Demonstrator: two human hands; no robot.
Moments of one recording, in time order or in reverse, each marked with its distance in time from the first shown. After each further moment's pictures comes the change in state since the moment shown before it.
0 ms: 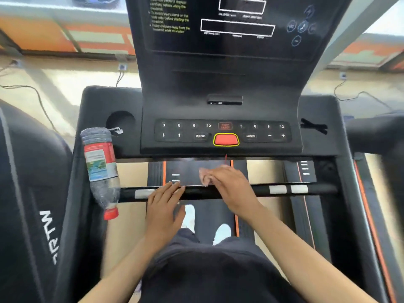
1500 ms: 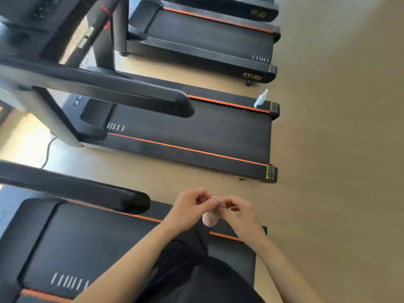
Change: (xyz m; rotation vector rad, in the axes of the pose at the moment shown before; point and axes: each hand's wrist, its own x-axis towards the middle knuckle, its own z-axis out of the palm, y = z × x) left_hand -0.390 0.581 0.285 -0.372 -1.394 0.530; right_hand -0.832 0.021 -0.008 0.758 1.143 1.277
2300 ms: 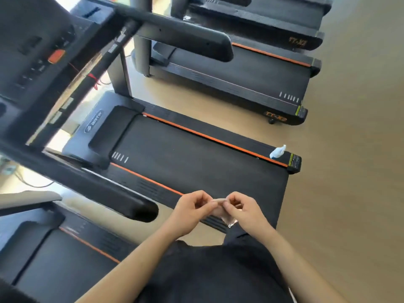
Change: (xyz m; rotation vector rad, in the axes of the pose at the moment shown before) left_hand 0.395 0.186 -0.011 -0.077 0.197 -0.098; right_hand 0.418 -0.100 -0.258 -0.041 -0.284 -0.085
